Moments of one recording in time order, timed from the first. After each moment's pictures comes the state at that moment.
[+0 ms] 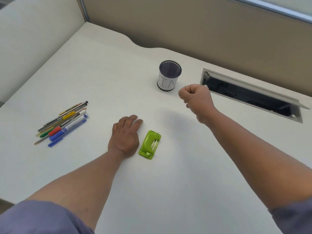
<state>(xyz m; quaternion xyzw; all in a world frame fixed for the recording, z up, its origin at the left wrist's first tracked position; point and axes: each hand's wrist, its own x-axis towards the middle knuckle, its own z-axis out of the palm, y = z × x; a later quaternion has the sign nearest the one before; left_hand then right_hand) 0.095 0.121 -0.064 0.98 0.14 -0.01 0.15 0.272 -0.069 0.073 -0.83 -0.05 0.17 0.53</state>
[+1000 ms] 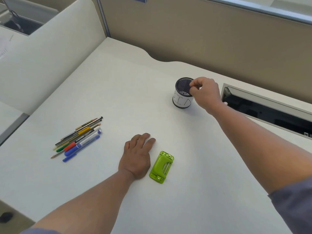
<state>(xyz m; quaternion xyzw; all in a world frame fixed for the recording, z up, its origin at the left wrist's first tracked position) 0.097 0.121 -0.068 0.98 0.14 -0.01 0.14 0.380 -0.012 0.050 -0.90 -0.15 0.07 0.39</state>
